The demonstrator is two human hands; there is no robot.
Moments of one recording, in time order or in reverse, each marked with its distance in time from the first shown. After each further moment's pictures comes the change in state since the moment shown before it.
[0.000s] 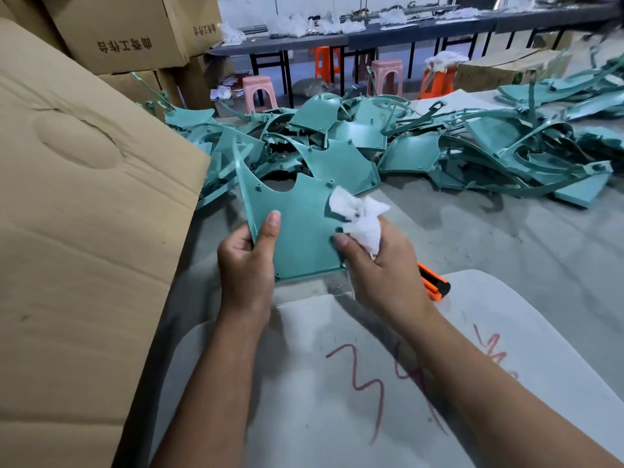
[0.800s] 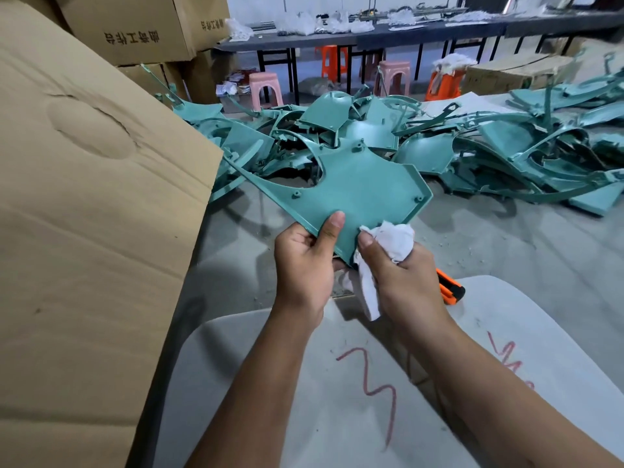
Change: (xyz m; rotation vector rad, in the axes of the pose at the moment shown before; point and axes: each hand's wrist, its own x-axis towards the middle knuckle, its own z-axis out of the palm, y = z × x) left_hand -0.023 0.005 0.054 -0.228 -0.142 -0.132; right_hand -0.016 -0.008 0.009 0.348 0.052 0.203
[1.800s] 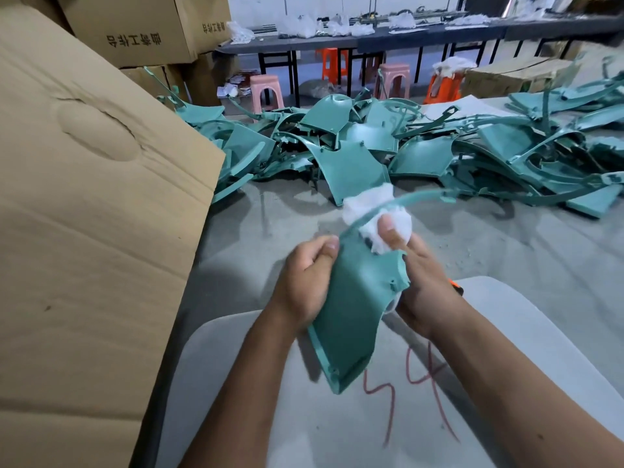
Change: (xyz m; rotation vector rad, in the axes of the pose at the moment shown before) left_hand -0.001 -0.005 -0.034 0.502 -0.261 -0.064; right_hand 0.013 -0.011 -0.016 0.371 -0.252 0.187
